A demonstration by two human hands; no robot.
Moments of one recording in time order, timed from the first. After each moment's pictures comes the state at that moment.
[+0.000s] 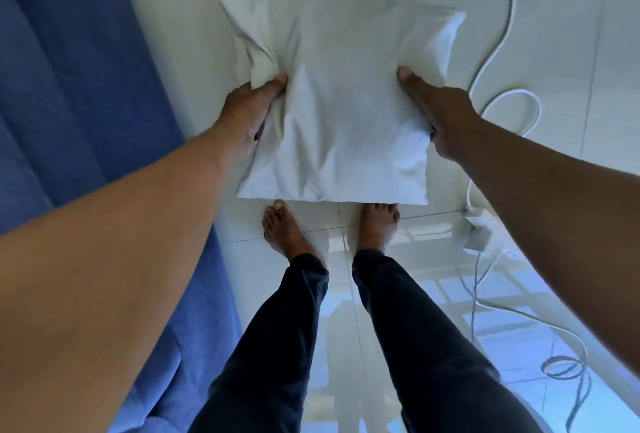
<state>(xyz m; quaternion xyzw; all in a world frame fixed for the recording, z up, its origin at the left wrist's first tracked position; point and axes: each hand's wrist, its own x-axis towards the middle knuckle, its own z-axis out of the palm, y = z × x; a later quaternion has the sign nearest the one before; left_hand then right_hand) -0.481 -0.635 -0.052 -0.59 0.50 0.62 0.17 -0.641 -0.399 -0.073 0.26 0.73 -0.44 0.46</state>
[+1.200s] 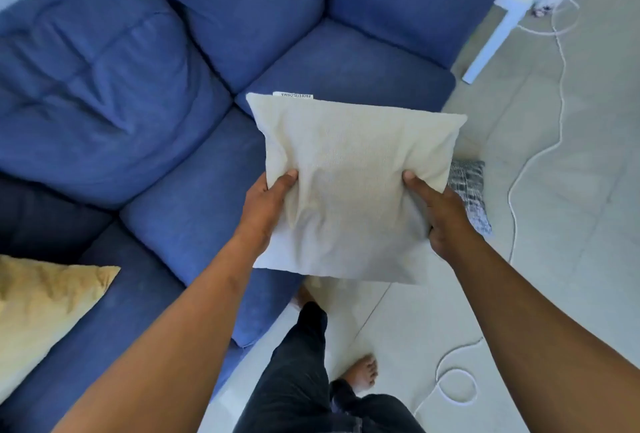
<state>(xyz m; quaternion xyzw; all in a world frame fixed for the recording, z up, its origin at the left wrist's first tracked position) -0.245 -0.765 0.486 -0.64 0.34 0.60 -0.33 -0.520 -0.715 0.473 -0.12 0.67 -0.49 0.54</state>
